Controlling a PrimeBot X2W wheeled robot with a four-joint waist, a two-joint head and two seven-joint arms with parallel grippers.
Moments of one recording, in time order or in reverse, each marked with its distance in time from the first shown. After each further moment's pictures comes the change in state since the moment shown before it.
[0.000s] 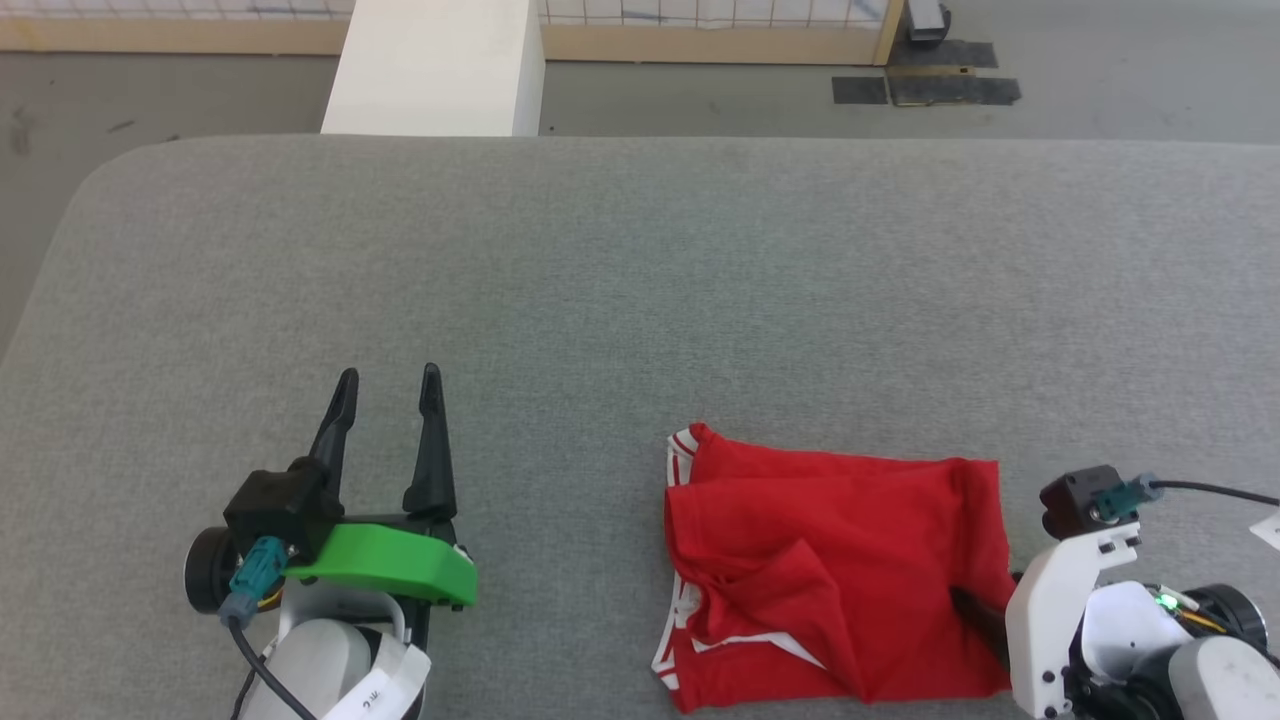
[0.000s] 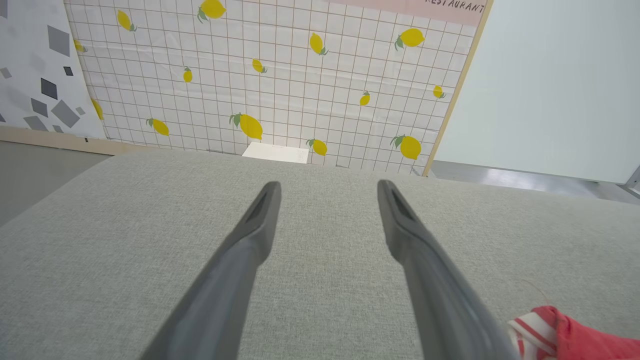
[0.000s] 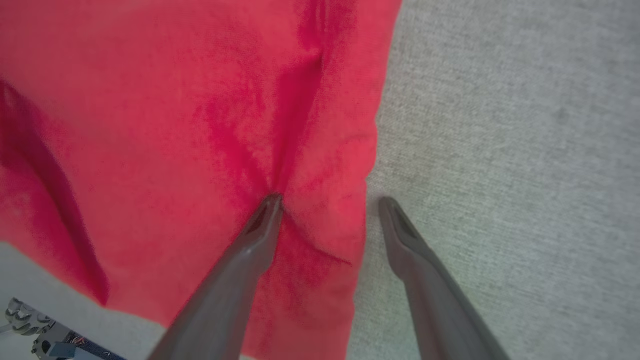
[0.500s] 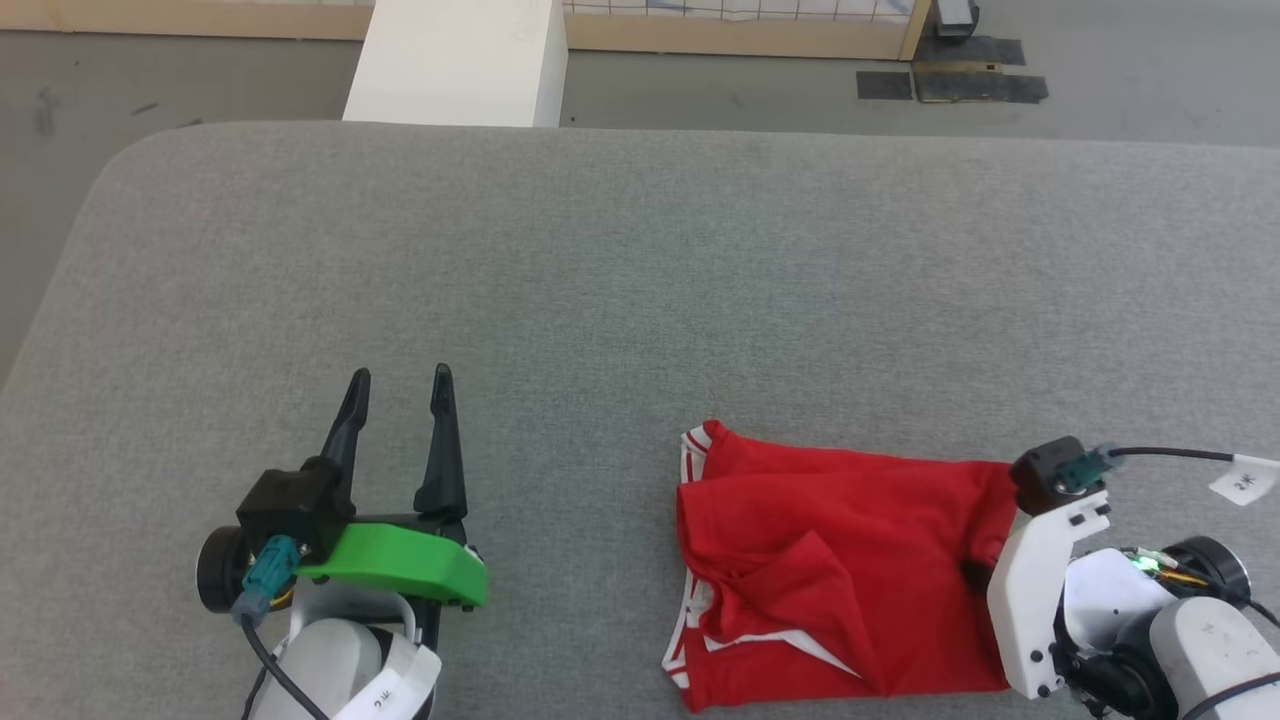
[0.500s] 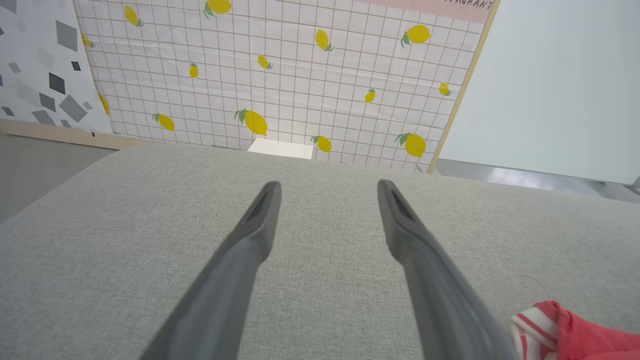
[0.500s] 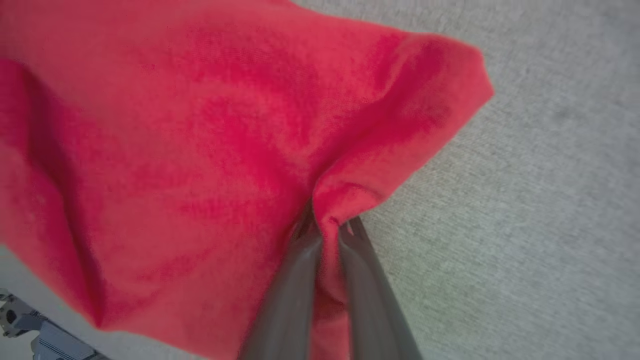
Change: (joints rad) left arm -0.004 -0.017 -0.005 0.008 0.010 -0.004 0.000; right arm -0.093 -0.077 0.118 0.048 0.024 0.000 0.010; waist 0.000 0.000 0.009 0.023
